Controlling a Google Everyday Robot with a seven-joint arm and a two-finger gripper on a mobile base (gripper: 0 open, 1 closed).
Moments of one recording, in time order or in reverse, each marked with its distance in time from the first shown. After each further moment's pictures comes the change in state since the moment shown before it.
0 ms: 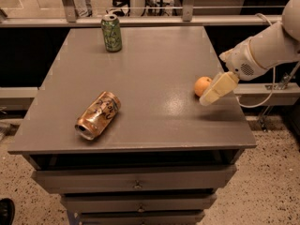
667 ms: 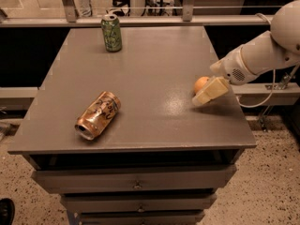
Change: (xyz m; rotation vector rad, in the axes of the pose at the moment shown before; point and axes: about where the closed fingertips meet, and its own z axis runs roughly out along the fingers) arm 0.005 0.003 0.027 -0.034 -0.009 0.055
